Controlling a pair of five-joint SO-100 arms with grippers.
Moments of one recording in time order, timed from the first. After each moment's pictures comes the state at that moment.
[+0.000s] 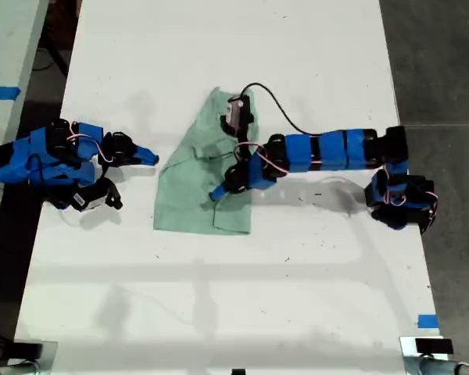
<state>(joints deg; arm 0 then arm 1) -19.8 204.6 186.2 59.1 3.6 3.3 73.9 60.5 68.7 -26.6</state>
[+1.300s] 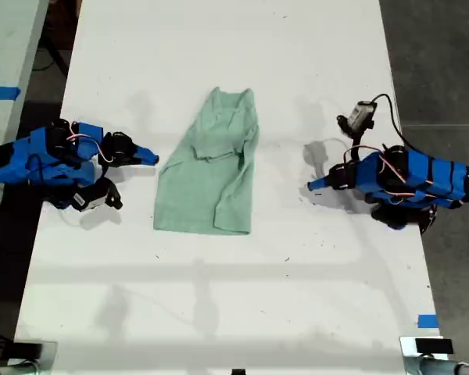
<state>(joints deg) -19.8 204.6 186.2 59.1 3.6 14.1 199.9 174.6 76.0 -26.5</state>
